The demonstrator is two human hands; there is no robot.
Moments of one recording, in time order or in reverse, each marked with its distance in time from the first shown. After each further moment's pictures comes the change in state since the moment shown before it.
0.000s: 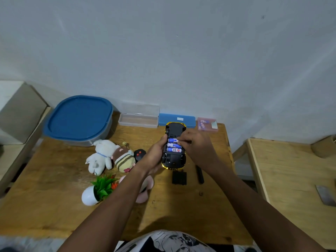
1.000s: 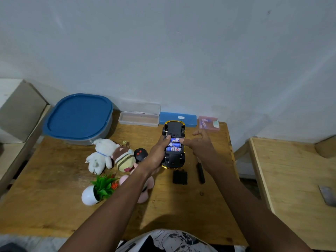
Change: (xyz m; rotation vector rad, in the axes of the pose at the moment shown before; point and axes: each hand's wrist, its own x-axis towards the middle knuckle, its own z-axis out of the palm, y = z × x) left_hand 0.012 -0.008 -0.003 0.178 0.175 0.121; right_hand -0.003 0.010 0.012 0.724 -0.006 0.853
